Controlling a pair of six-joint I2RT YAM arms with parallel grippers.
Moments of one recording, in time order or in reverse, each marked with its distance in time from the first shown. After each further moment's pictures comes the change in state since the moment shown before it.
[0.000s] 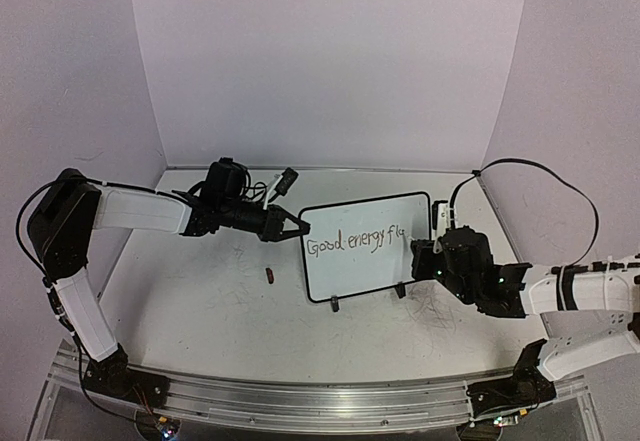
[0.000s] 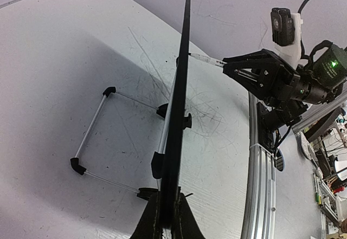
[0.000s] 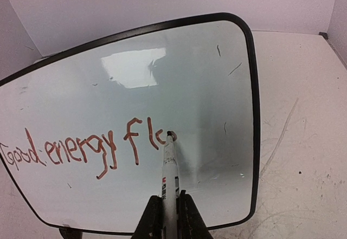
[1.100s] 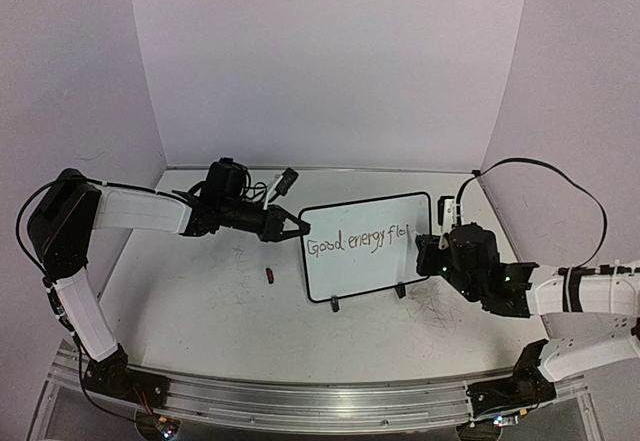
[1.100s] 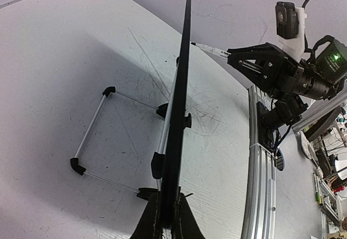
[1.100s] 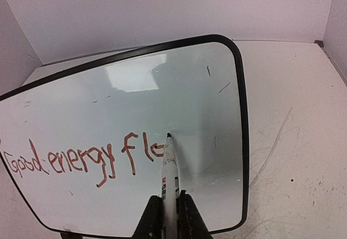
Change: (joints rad) left arm -0.001 0.000 0.000 0.000 0.000 0.002; right arm -0.017 -0.048 -0.003 -0.007 0.004 -0.026
